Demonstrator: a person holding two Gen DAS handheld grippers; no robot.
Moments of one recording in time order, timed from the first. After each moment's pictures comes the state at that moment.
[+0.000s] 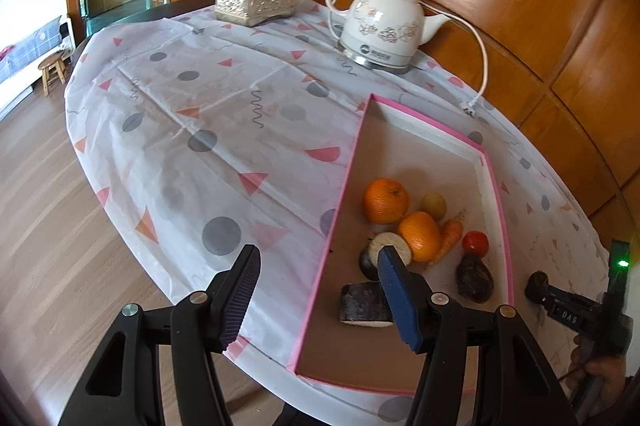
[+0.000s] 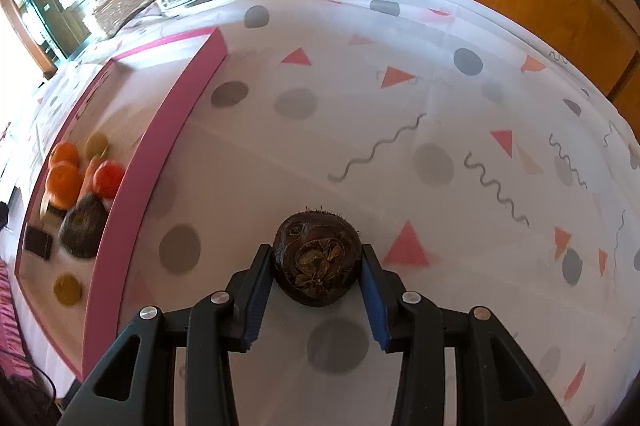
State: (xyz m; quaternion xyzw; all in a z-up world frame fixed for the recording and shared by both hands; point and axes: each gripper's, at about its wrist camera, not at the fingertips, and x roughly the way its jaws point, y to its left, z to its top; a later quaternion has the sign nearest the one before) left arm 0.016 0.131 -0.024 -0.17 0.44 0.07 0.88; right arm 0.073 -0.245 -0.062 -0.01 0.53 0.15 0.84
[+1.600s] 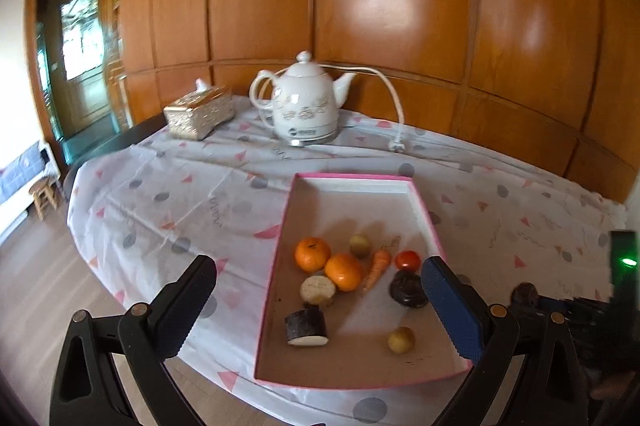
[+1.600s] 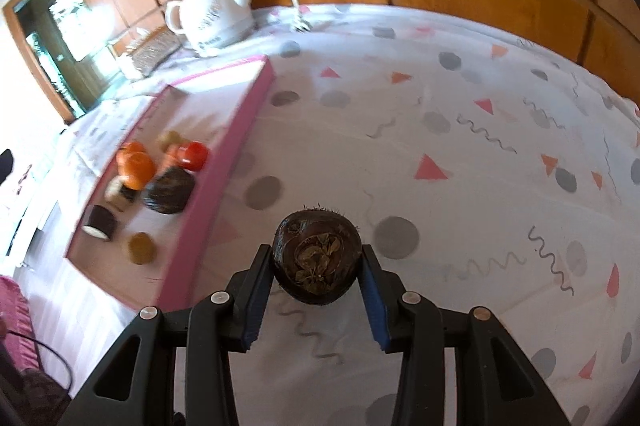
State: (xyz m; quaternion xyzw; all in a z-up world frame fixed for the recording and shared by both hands) left arm -0.020 0.065 0.039 -0.02 0.32 0.03 0.95; right arm -0.007 -0.234 -0.036 0.06 0.45 0.16 0.87
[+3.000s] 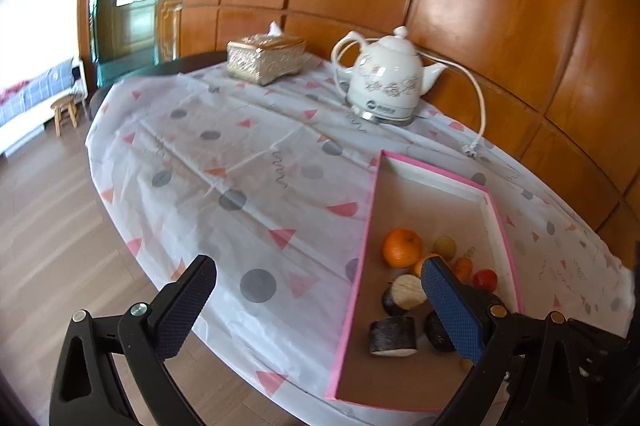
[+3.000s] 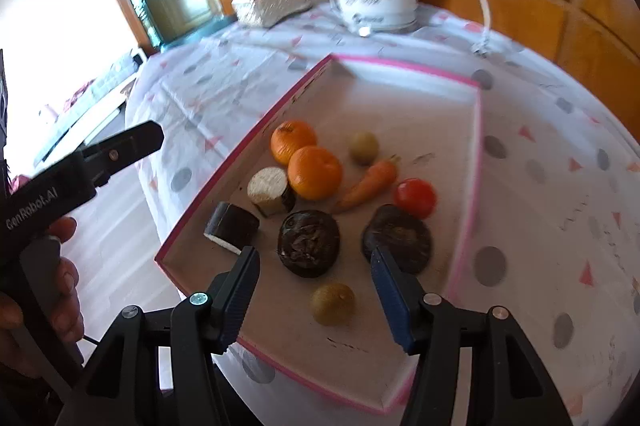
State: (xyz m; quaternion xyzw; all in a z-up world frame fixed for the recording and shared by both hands) left arm -0.002 0.142 -0.002 -0.13 0.35 0.09 0.92; right arm 0.002 -0.082 -0.012 -0.03 0.45 0.30 0.84
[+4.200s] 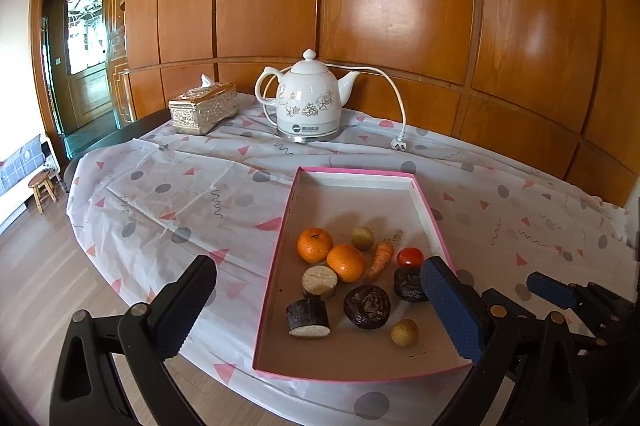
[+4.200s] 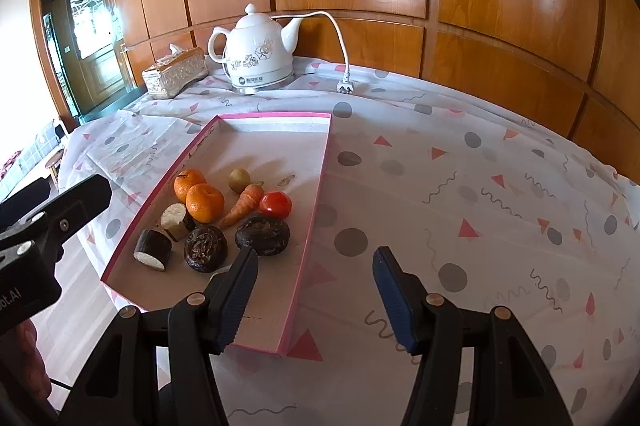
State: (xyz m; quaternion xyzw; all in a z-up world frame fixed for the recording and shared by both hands) left arm -0.032 0.065 0.028 -0.03 0.30 0.03 0.95; right arm -0.039 -0.151 0.007 0.01 0.37 0.13 0.92
